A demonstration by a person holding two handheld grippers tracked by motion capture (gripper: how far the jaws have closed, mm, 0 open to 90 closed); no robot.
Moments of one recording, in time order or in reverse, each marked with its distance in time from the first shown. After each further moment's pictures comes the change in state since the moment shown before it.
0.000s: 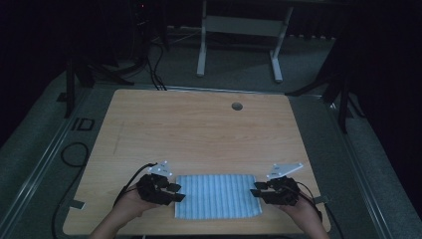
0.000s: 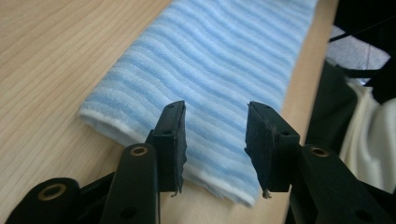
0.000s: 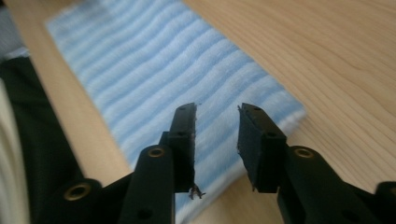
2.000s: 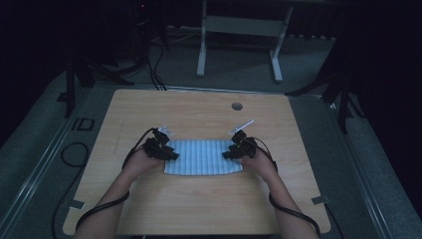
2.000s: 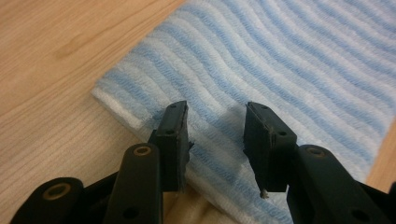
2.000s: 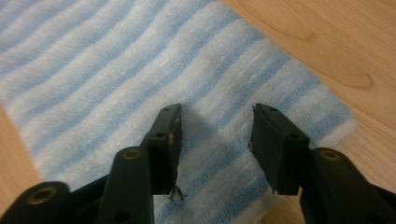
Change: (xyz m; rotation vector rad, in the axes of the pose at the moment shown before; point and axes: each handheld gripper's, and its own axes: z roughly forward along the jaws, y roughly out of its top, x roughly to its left) left arm 0.129 0.041 0.018 0.069 0.254 -0.120; right arm -0.091 0.103 0.123 0.118 -0.016 0.082
